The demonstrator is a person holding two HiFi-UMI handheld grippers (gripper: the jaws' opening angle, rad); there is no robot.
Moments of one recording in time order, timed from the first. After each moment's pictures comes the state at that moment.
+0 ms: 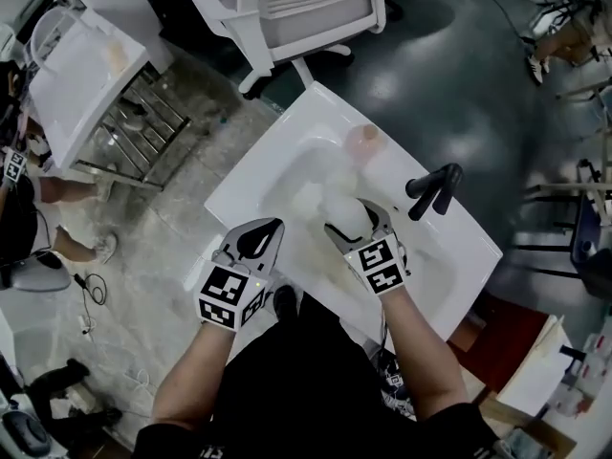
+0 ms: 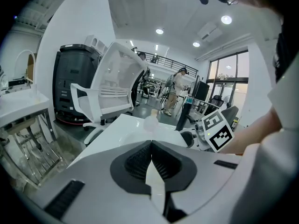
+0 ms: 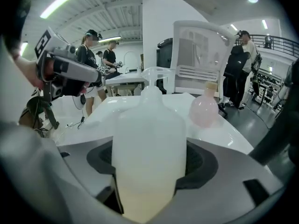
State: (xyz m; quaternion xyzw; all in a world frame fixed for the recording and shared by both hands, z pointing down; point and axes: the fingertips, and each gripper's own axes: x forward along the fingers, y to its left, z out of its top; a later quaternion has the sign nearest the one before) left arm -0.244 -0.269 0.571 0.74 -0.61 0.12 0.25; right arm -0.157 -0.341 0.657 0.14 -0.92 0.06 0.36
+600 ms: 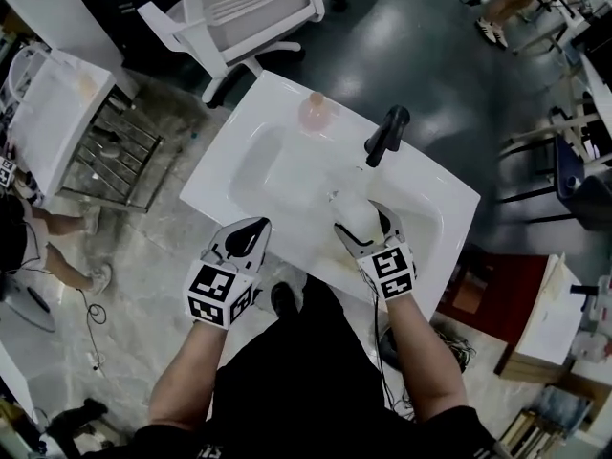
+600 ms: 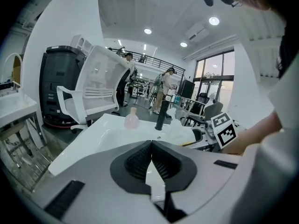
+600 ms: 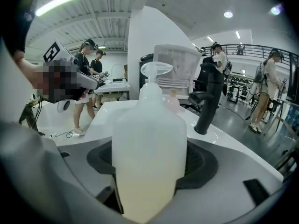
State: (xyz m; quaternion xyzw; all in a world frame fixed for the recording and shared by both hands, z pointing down) left arm -0.181 -0.226 0.550 0.79 -0.55 0.13 0.23; right arm -0.036 -0.298 0.620 0.27 -0.91 0.06 0.30
